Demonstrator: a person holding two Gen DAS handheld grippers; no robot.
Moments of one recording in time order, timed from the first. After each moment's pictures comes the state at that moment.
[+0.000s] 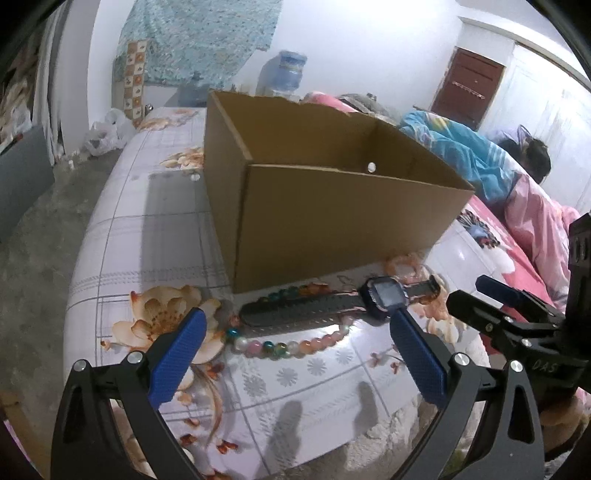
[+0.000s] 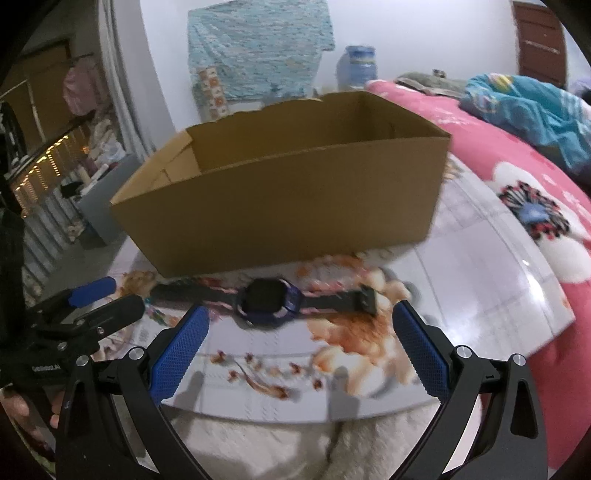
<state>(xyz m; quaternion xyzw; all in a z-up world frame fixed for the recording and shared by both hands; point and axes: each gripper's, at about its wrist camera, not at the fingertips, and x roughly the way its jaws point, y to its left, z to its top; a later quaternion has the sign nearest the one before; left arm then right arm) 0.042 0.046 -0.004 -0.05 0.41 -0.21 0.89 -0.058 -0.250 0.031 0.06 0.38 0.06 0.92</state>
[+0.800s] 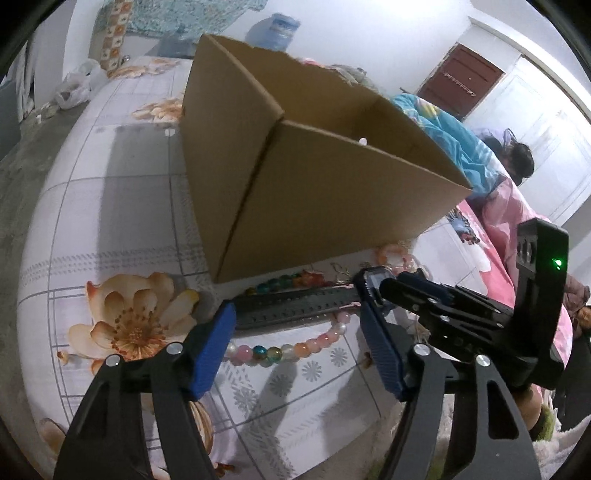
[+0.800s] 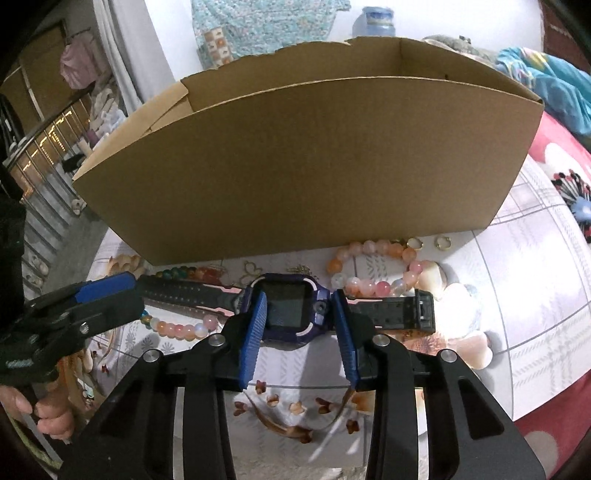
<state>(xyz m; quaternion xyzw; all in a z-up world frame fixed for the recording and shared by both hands) 0.075 0.052 -0.024 -0.10 0.48 -0.28 0.83 -0.007 -0.224 -0.002 0.05 0.45 0.08 0.89</state>
